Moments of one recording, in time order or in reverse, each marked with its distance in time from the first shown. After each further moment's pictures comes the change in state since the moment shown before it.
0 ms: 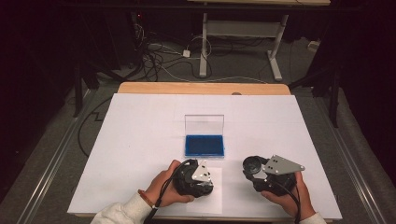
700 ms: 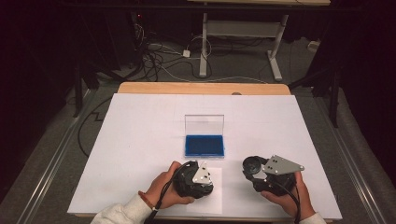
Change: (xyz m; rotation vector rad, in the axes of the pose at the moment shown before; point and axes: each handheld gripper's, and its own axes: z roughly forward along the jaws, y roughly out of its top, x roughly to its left) left arm -0.005 -0.001 0.001 0.001 0.032 0.005; right arm 0.001 0.000 0.000 0.003 0.001 0.004
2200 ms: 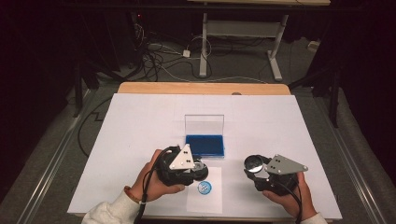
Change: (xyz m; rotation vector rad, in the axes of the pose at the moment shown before) left arm 0.022 -0.001 -0.068 -0.181 0.080 -0.079; right arm -0.002 0.001 -0.005 -0.021 -0.013 0.007
